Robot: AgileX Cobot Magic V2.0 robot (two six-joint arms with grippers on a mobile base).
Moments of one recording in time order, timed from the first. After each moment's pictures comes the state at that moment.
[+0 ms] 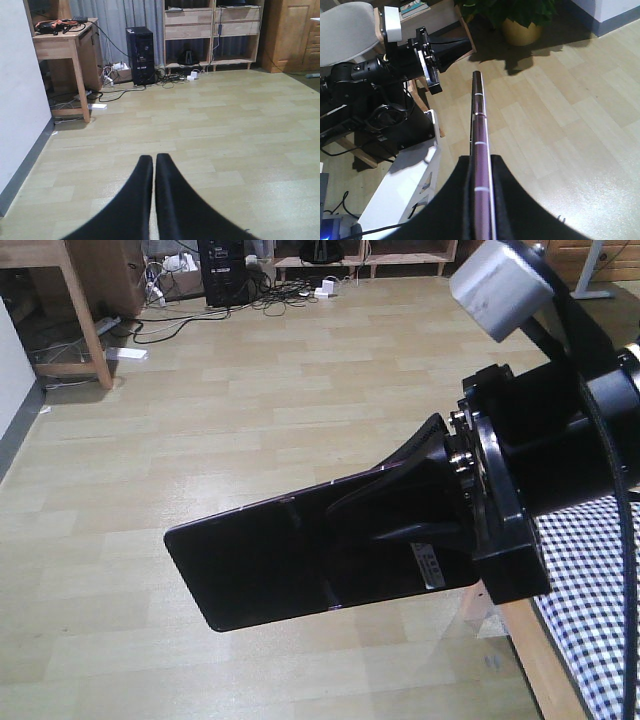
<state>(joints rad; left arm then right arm) 0.04 -0.02 0.03 -0.04 0.19 0.06 0.39 1.24 -1.30 0.92 1.25 -0.85</state>
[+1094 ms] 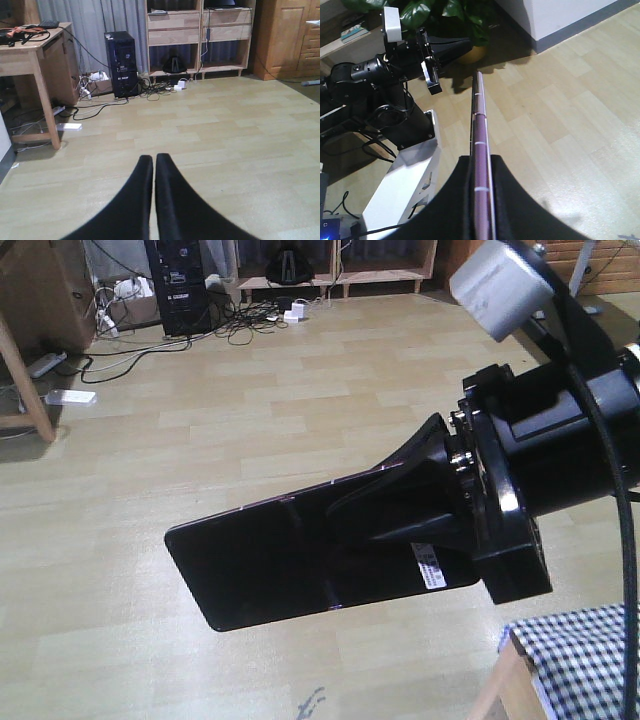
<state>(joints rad) 0.04 -0.02 0.03 -0.04 0.19 0.06 0.39 1.24 -1.30 0.92 1.25 -0.85</state>
